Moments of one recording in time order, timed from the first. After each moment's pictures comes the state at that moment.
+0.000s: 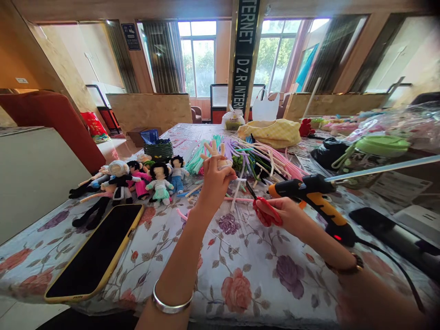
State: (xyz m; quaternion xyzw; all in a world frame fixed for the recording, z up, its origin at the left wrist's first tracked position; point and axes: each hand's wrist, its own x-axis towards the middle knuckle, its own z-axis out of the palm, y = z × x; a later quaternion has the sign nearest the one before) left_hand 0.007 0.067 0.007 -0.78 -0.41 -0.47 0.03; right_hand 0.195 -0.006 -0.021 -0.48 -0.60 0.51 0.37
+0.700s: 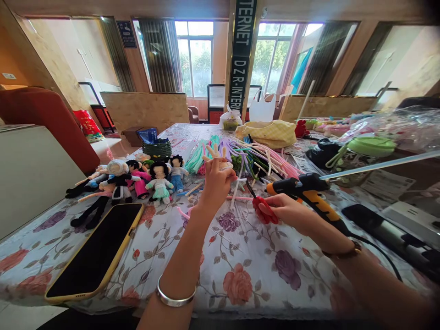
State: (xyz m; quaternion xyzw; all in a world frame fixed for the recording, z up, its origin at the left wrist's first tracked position) left_hand 0.009 0.068 0.002 -0.79 -0.41 -0.46 0.00; right_hand 0.190 -0.015 0.004 -0.53 -0.59 0.52 0.31
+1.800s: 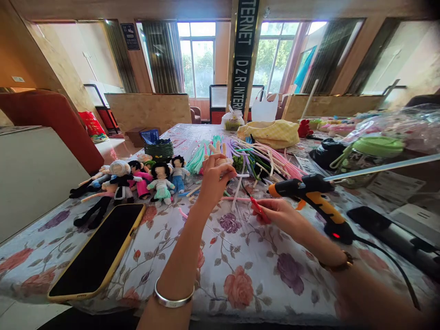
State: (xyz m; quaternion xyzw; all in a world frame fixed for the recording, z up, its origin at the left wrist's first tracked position) left_hand 0.001 0.064 0.017 -0.76 -0.42 -0.49 -0.07; right_hand 0.183 -0.013 -0.013 -0.53 -0.60 0.46 0.38
